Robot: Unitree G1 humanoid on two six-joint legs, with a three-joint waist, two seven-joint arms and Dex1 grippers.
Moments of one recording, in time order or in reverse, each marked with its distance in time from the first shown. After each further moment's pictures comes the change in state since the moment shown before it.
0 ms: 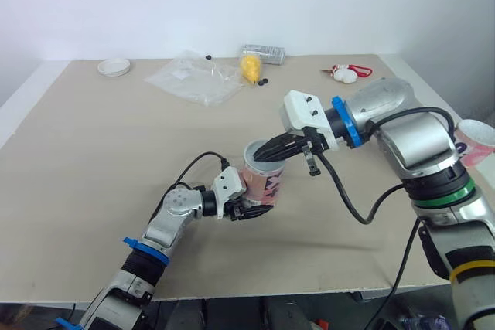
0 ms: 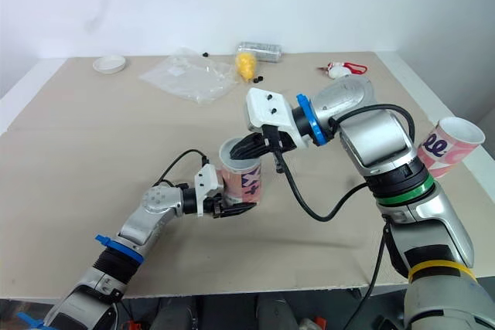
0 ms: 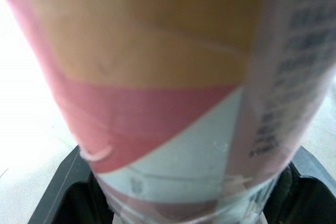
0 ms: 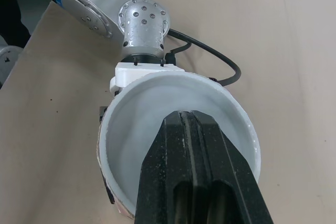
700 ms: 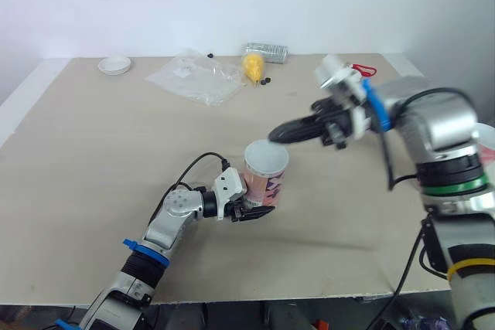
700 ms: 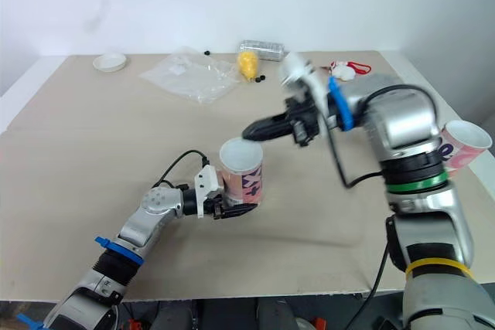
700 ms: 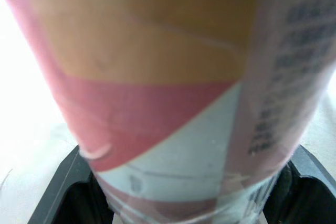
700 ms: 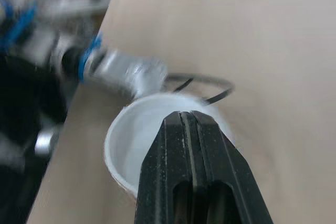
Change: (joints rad) left arm 0.008 0.000 -0.001 -0.019 -0.006 0.000 -0.002; right arm -0.039 -0.036 -0.313 0.205 0.246 0.261 0.018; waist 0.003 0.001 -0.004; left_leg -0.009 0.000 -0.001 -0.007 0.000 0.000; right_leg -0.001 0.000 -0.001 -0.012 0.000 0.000
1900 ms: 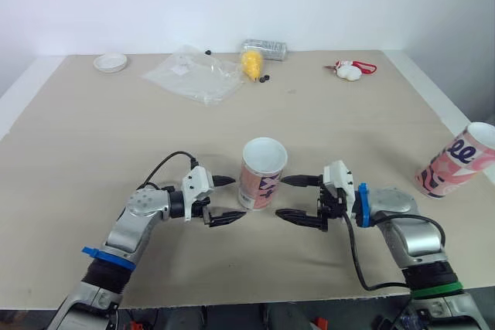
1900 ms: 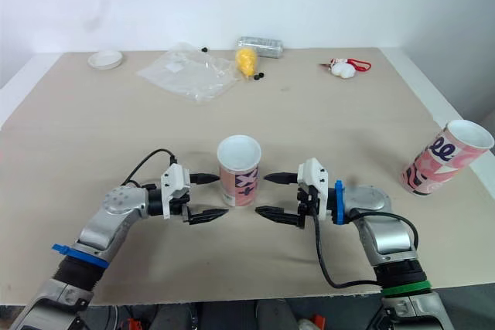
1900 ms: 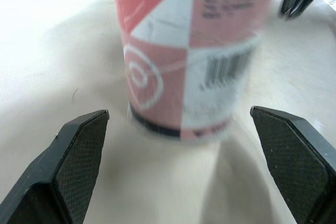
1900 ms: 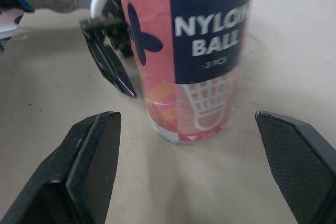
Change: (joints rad) left arm 0.106 0.205 0.113 -0.179 -0.091 0.089 -0.107; right arm 0.736 0.178 0.027 -0.090 -0.144 -0.633 -0.198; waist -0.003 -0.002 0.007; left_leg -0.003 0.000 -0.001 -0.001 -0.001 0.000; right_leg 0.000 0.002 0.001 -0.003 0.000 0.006
